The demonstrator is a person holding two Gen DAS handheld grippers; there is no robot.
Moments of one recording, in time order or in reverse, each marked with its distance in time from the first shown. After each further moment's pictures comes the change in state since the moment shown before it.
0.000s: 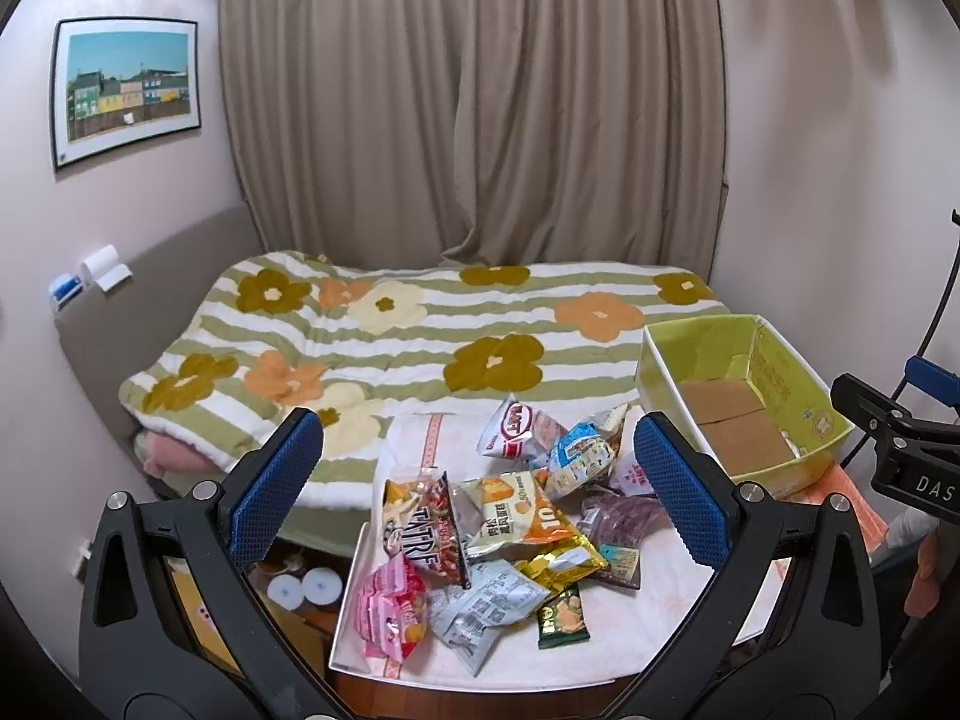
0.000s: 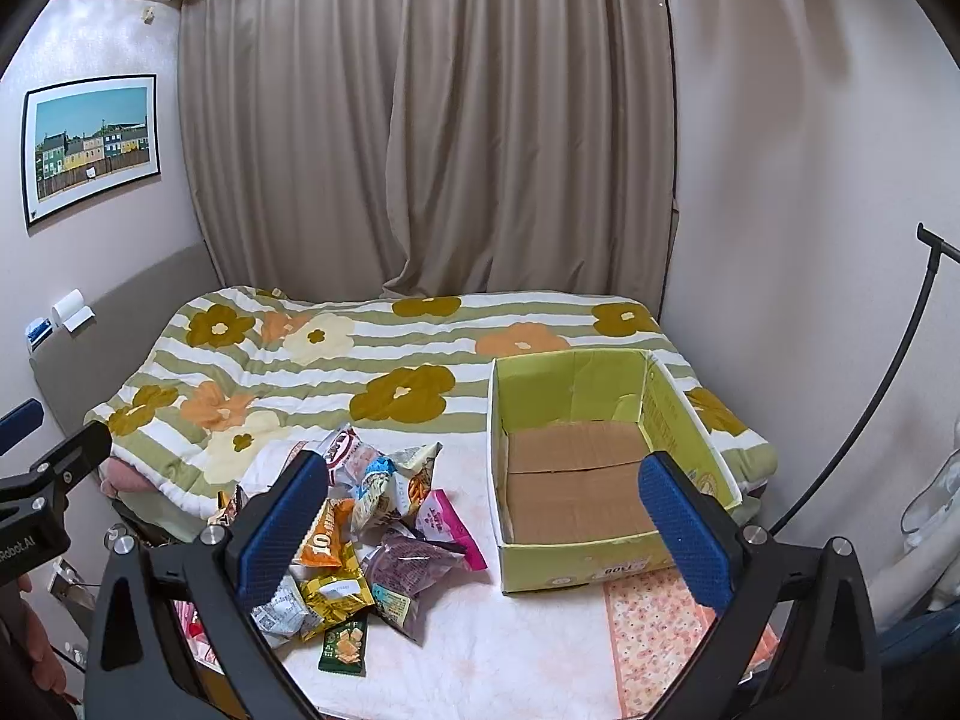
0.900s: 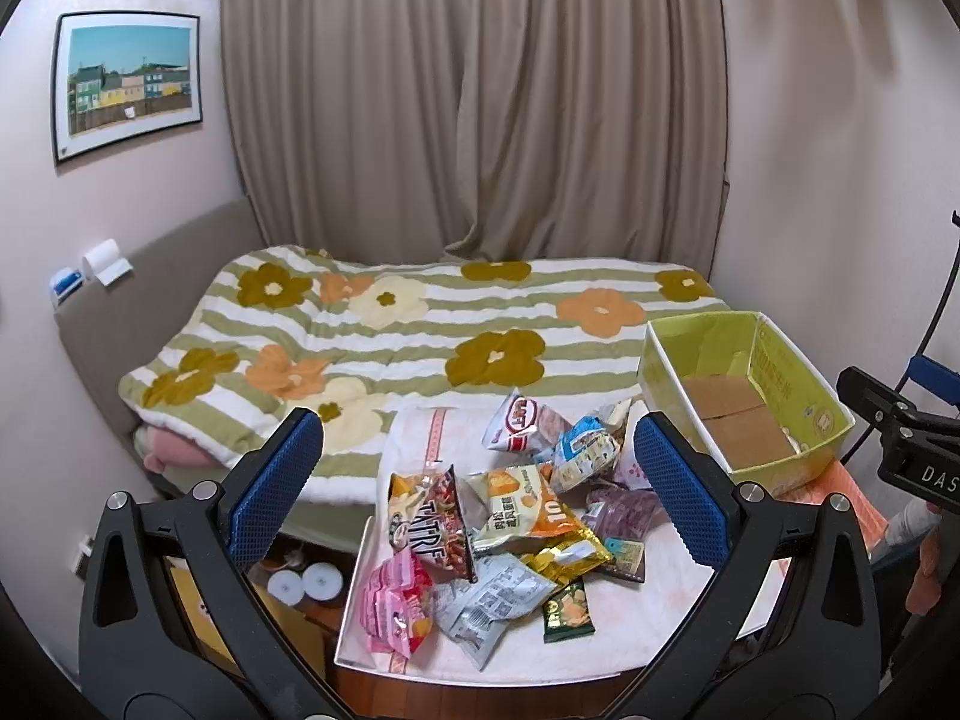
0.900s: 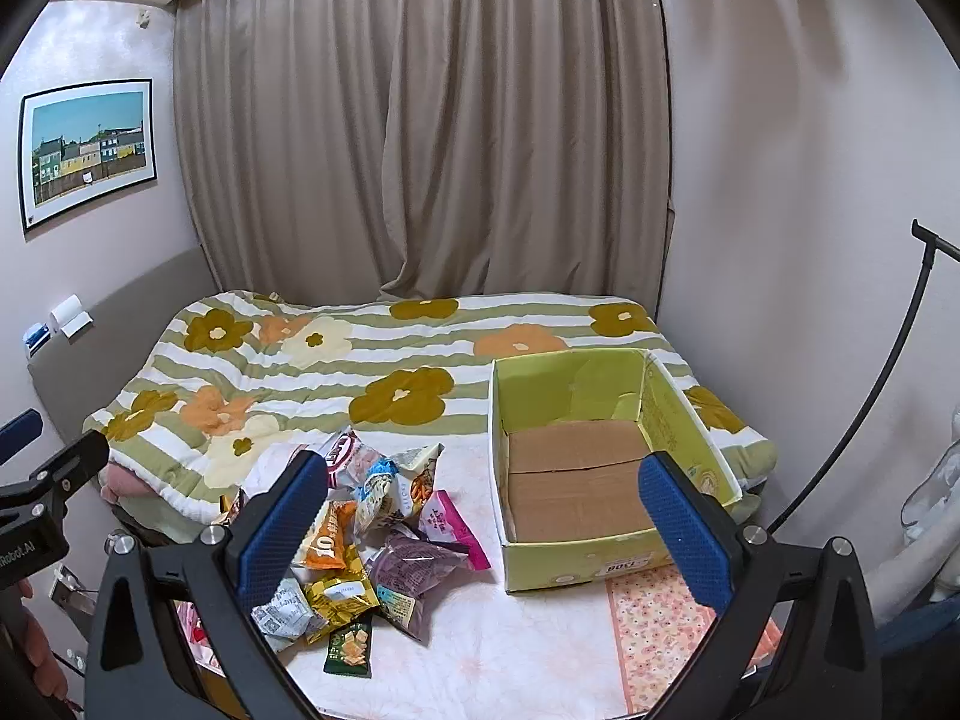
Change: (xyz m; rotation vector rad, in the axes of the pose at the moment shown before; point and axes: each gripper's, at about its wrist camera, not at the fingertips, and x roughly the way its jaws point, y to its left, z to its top) left arm 0.000 0.005 -0.001 -0.004 0.007 -0.002; right arm -0.001 0.003 -0.006 0.017 -0.008 -0.003
